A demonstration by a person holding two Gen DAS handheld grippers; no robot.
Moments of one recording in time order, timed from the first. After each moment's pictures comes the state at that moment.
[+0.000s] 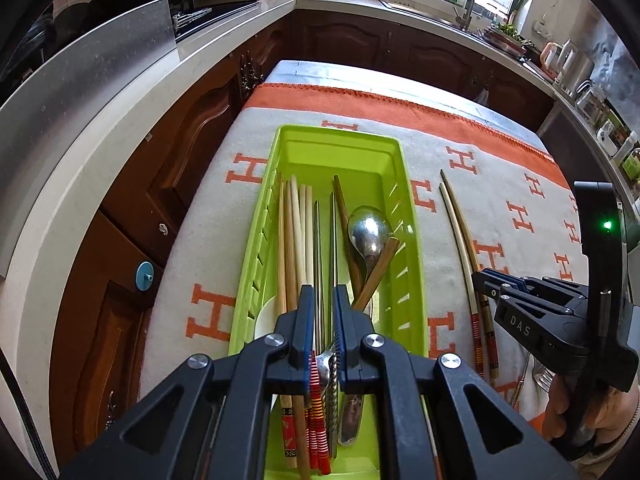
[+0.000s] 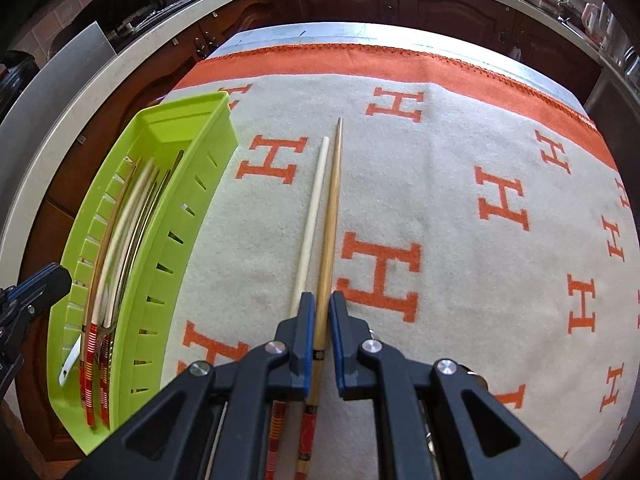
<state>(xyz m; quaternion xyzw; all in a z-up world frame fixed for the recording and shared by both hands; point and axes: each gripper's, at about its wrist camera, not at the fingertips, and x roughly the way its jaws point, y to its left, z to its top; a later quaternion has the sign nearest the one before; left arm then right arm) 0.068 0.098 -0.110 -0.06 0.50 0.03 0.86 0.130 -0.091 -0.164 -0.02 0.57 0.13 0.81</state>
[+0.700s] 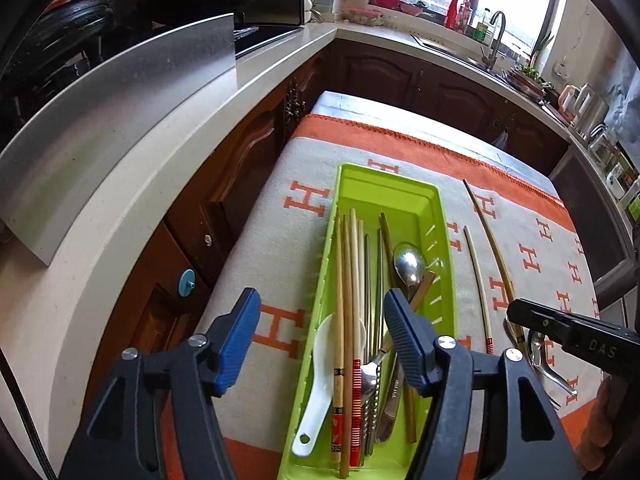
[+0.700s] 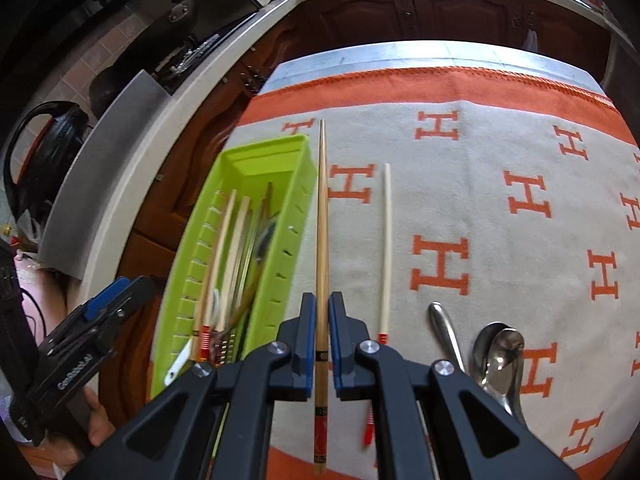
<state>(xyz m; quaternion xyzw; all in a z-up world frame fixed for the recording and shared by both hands) 0.046 0.144 -0.080 -0.09 0.45 0.07 0.88 0.108 -0.088 -0.105 0.10 0.56 0.21 0.79</state>
